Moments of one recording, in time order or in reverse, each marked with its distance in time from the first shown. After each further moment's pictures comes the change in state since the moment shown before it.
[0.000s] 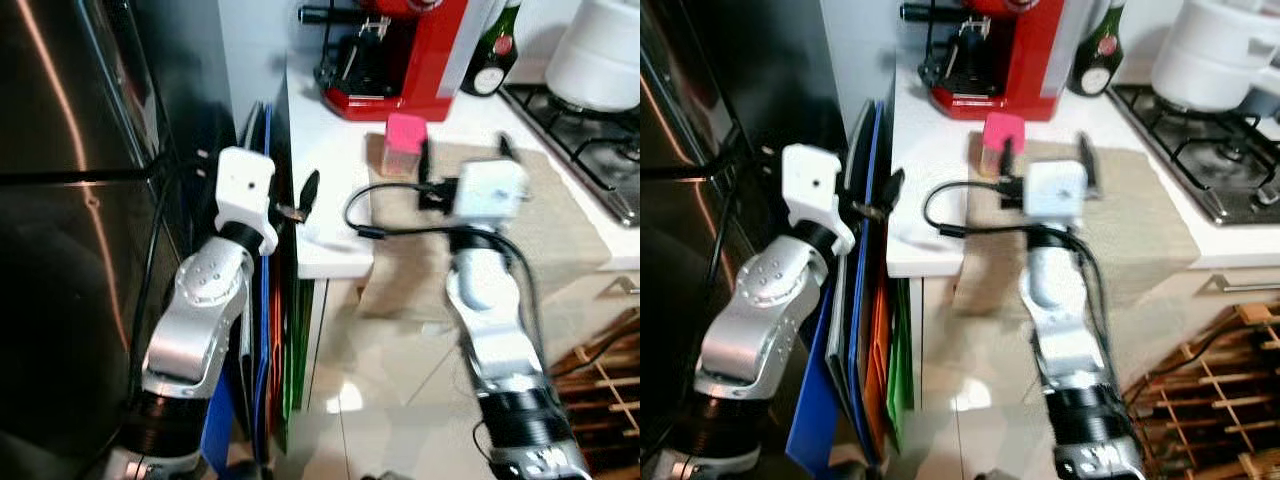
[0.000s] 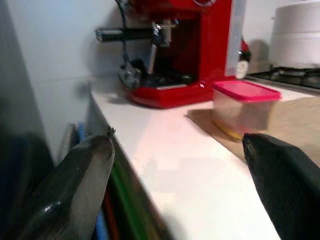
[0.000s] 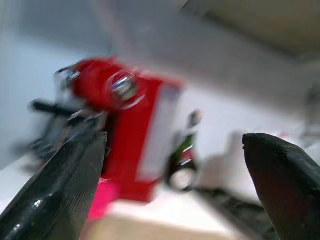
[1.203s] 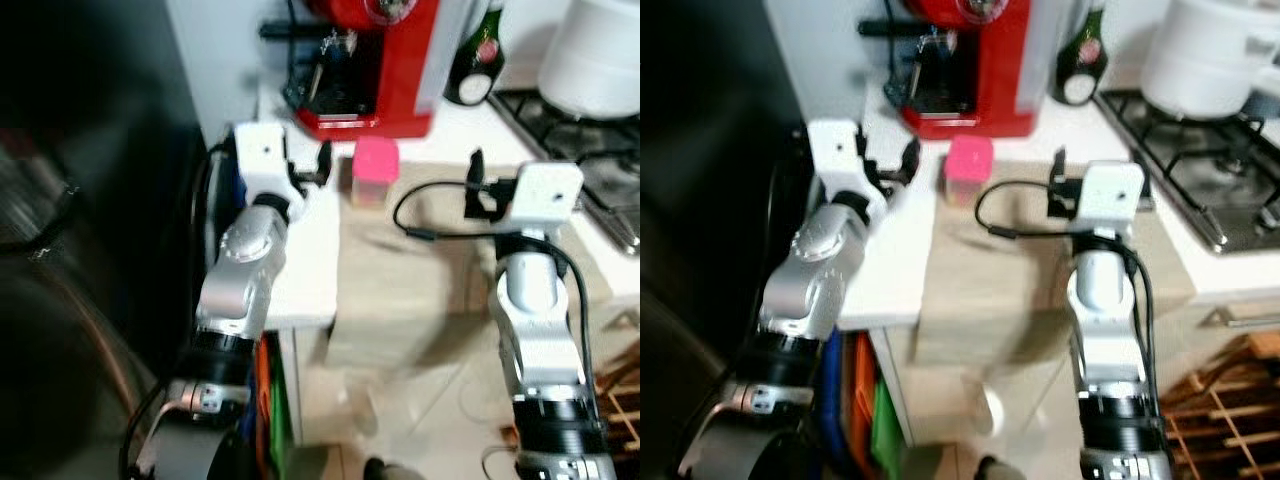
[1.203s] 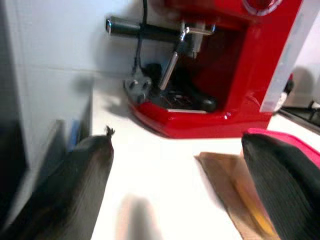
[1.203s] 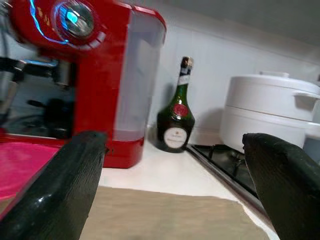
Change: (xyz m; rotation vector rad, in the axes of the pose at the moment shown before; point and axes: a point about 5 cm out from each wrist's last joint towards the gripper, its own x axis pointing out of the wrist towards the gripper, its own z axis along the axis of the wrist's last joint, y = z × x) left arm 0.048 0.004 -0.003 -0.221 0.012 0.143; right arm -0.003 -0.006 -0.027 0.027 0.216 0.015
